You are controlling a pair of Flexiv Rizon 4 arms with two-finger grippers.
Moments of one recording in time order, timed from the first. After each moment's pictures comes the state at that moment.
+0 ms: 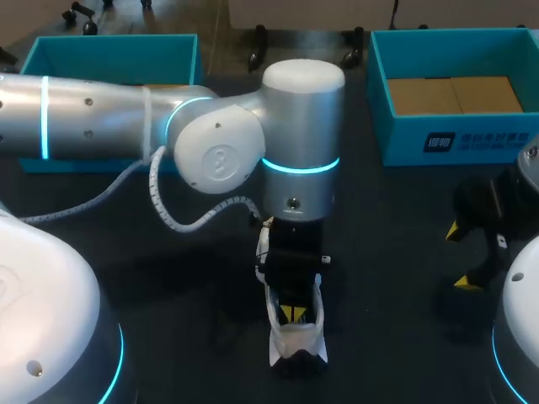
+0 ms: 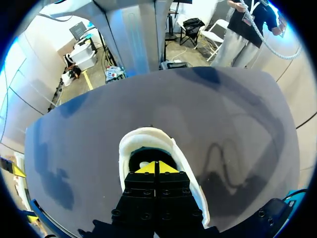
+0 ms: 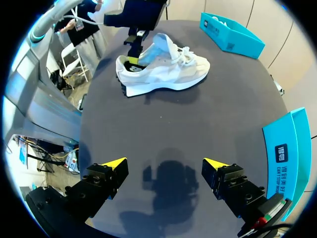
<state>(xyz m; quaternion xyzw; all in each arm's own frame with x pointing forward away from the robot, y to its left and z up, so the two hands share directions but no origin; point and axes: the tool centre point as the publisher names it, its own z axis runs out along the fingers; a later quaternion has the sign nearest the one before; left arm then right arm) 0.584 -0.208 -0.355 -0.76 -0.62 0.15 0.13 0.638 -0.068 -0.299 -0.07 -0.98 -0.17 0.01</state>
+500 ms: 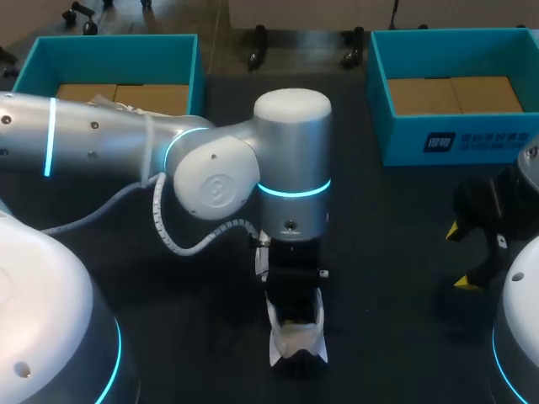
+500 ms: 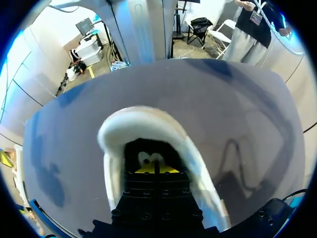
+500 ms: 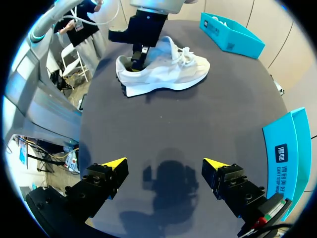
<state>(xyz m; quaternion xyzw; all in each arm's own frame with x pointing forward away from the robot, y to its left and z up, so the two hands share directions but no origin) 0.584 -0.216 -0.394 -0.75 -0.64 0.16 0.12 0.638 -0.068 -0.299 -0.07 -0.98 -0.17 0.01</state>
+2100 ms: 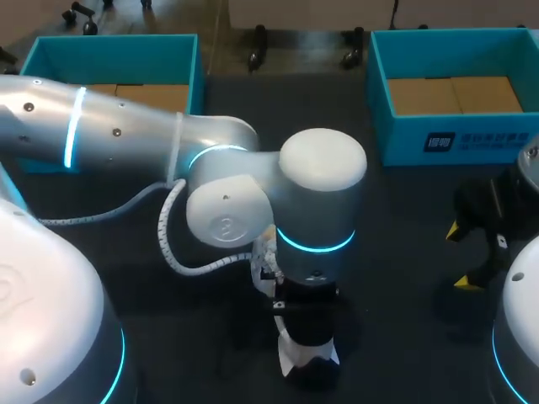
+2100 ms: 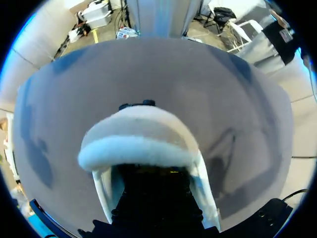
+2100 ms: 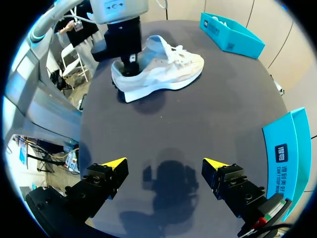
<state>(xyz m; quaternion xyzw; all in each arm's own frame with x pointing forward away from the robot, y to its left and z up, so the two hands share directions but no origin) 0.580 -0.219 -0.405 -0.69 -0.72 0.03 0.06 0.637 -0.068 -0.299 -0.07 -0.98 -0.17 0.01</state>
